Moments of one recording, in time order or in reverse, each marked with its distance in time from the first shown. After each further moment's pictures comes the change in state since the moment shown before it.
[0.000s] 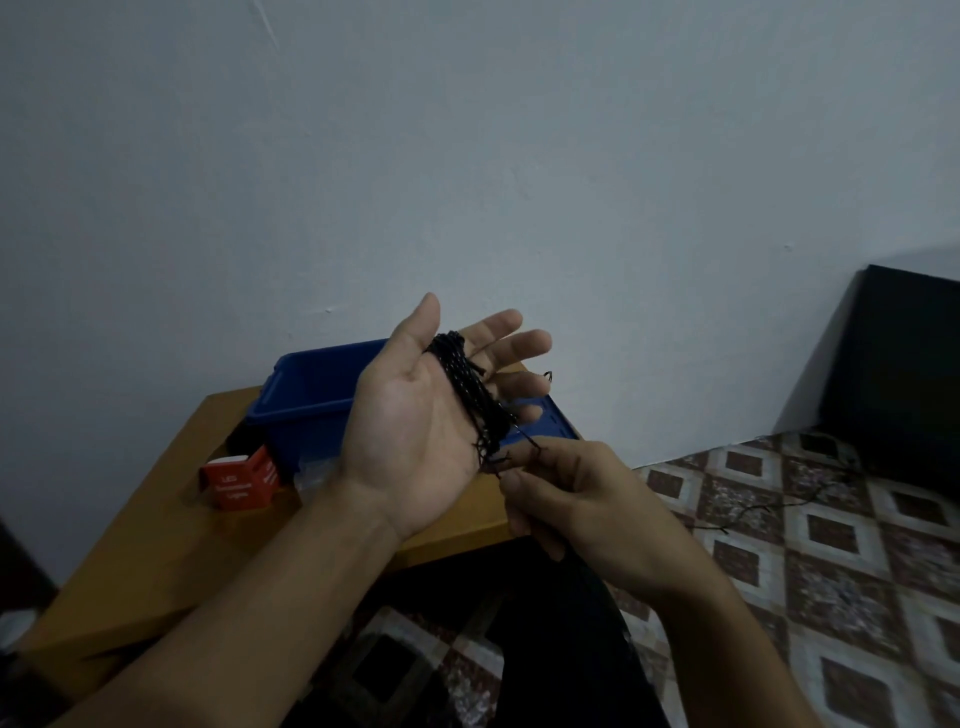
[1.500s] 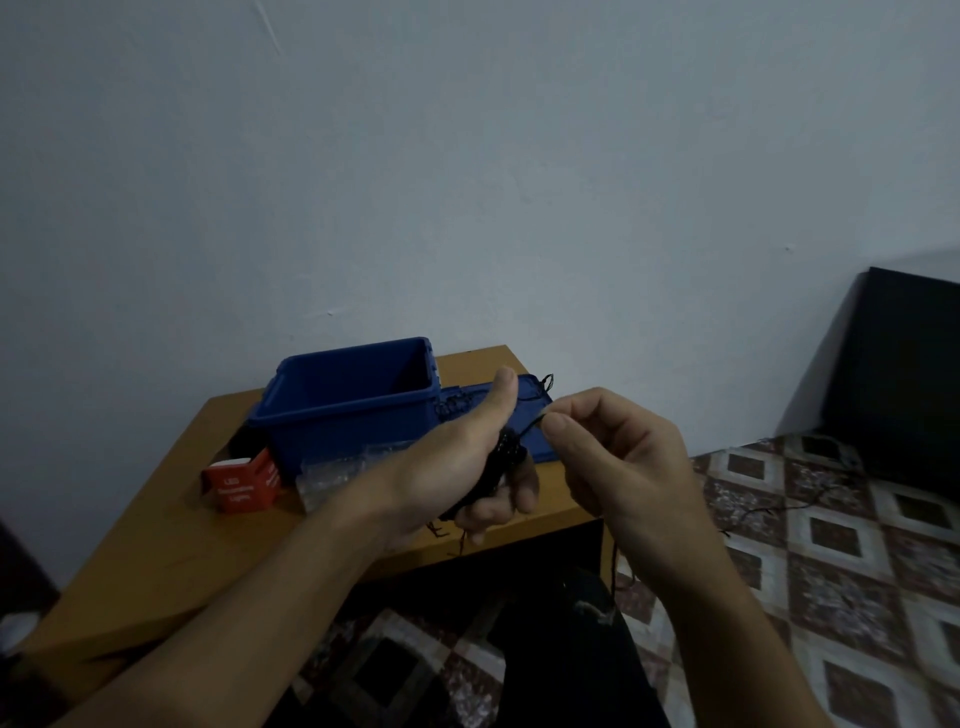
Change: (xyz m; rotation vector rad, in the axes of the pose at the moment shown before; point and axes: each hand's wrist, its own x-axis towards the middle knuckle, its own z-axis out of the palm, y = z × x) left_hand 0.003 -0.014 -0.015 0.896 -0.173 -0.400; right_hand -0.001 -0.009 -0.003 0.229 0.369 -0.269
